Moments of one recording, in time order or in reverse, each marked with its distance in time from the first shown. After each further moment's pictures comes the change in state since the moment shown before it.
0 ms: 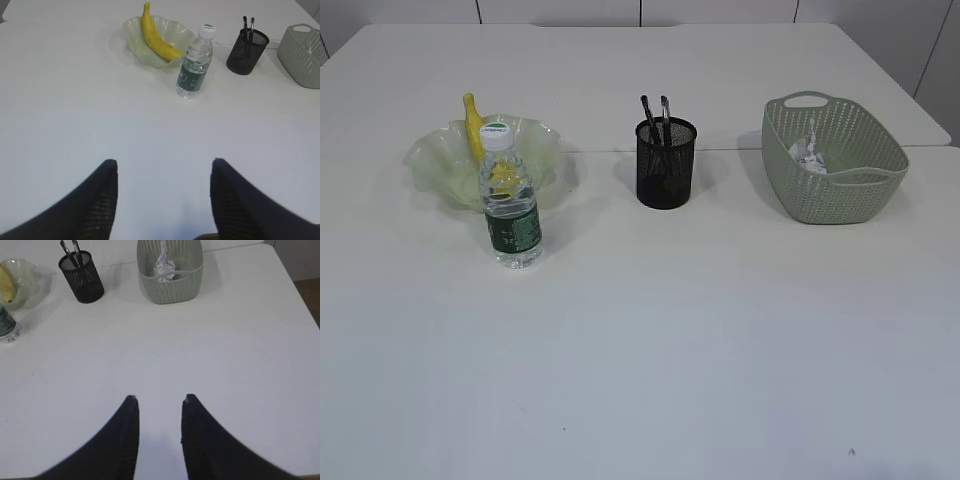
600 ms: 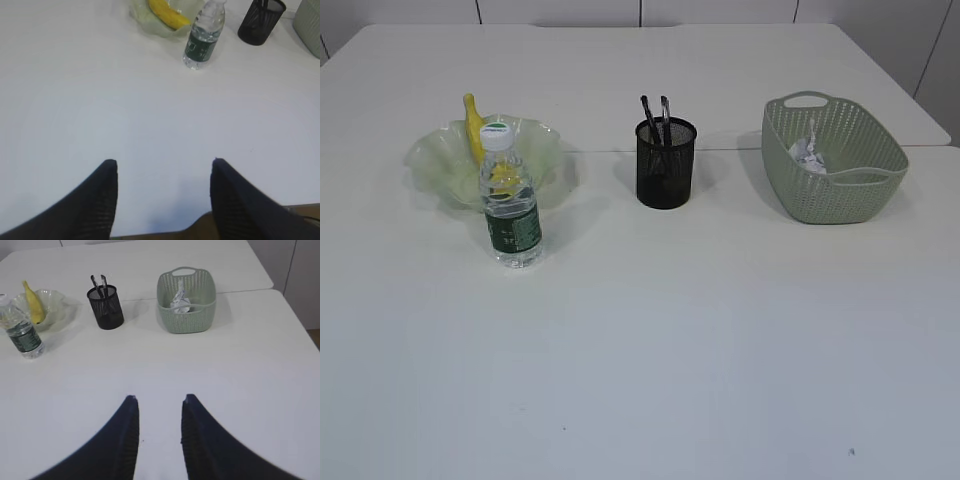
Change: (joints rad) left arm 0.000 -0.007 0.102 0.000 0.000 0.000; right arm 0.000 -0.231 0.025 0.036 0.006 -0.051
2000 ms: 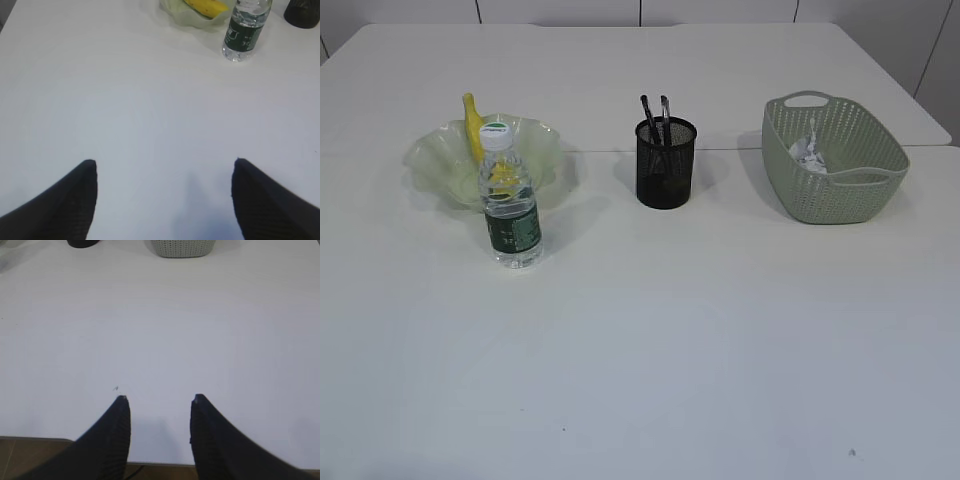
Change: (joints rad) left arm 0.000 0.000 0.208 0.124 -0.188 0.046; right arm 0.000 0.000 0.372 -0.006 -0.137 -0.097
